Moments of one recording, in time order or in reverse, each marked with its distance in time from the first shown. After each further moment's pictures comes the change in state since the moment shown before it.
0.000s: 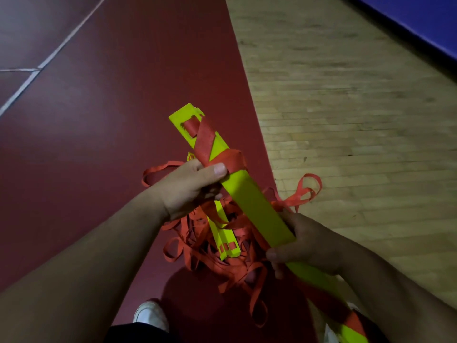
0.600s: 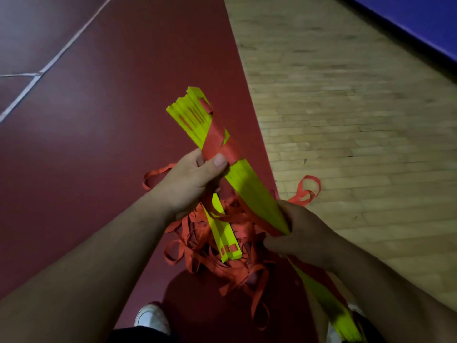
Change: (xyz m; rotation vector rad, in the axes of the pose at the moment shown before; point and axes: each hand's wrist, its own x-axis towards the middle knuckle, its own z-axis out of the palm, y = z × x) left_hand 0.001 0.015 0.012 0.040 0.172 0.157; right_hand 0.009 -0.009 0.011 -0.355 0.339 -0.134
